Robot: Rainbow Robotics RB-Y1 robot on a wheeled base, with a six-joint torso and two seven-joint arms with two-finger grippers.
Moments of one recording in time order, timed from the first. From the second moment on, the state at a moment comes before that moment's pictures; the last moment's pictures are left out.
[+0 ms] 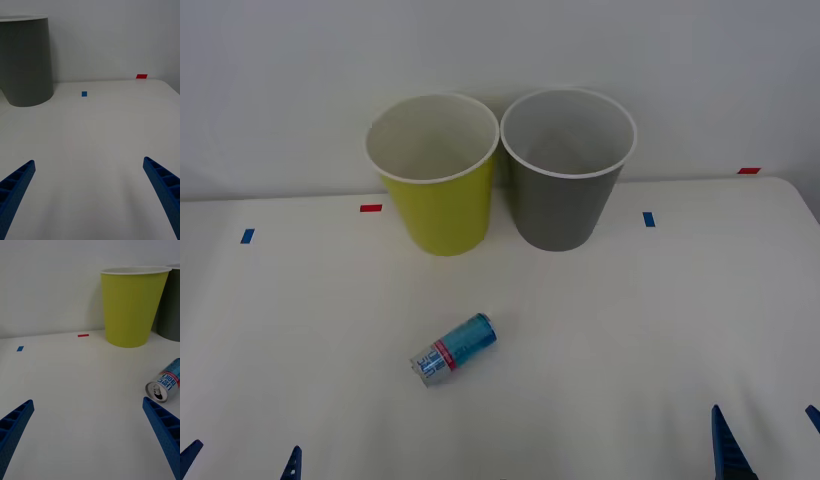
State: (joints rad) right arm 1.07 -0.40 0.16 -2.21 -0.33 -0.33 1.63; left arm 1.19 0.50 -0.21 -2.17 0.32 -0.57 -1.65
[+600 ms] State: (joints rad) right arm 1.07 -0.40 0.16 -2.21 -0.33 -0.33 1.63; left arm 1.19 0.50 -0.21 -2.17 0.32 -0.57 -1.65
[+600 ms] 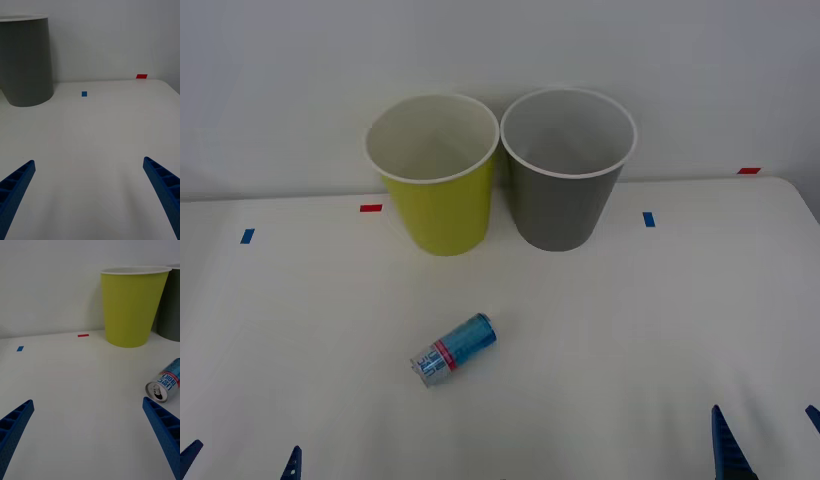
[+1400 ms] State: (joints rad) right arm 1.07 -0.40 0.16 -2.21 -0.33 -0.33 1.63; left arm 1.19 0.50 -0.21 -2.17 0.32 -0.57 -1.65
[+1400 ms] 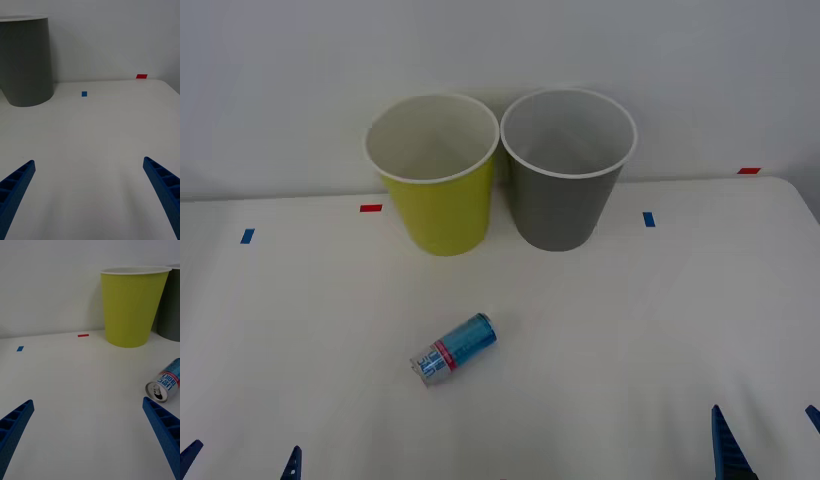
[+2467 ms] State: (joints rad) right arm 1.07 -0.40 0.16 -2.21 -0.33 -0.33 1.63; left arm 1.17 0.50 -0.21 -2.13 0.27 -0.55 -1.65
